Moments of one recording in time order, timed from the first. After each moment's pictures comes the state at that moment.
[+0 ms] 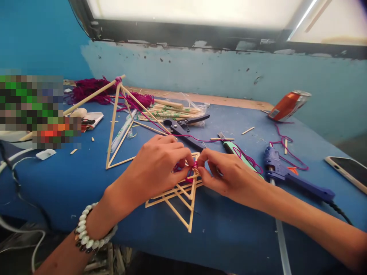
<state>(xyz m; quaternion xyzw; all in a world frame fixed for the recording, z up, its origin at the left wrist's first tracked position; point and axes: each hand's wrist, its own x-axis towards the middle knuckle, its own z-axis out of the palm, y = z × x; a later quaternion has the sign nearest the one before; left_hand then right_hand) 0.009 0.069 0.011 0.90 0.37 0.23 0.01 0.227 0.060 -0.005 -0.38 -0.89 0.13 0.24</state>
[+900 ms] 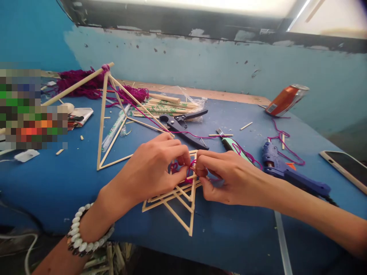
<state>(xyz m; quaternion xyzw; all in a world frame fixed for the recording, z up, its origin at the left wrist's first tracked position) 0.006 0.073 0.006 0.90 0.35 0.26 0.08 0.225 0.064 0.002 -0.29 -0.92 0.13 0.22</state>
